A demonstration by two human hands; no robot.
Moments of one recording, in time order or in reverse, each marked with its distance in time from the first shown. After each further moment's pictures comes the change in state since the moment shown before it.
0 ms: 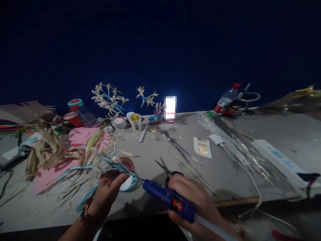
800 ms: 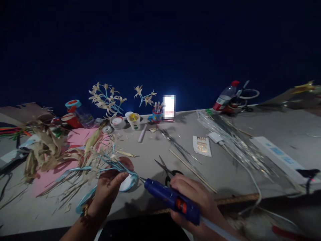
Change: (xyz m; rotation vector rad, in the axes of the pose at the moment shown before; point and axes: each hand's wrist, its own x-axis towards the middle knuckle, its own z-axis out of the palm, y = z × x) left_hand 0.000 -0.006 -0.001 0.072 0.025 -0.026; right_hand -0.006 0.006 -0.001 -0.011 0.130 -0.049
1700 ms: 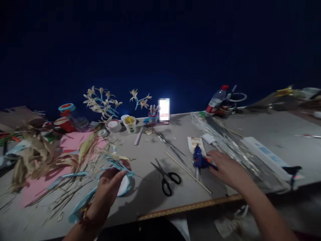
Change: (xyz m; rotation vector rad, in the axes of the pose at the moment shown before) left_hand 0.010 -0.016 0.013 -0.260 0.134 -0.091; right_hand -0.022 0.148 -0.112 -0.703 -0.131 0.273
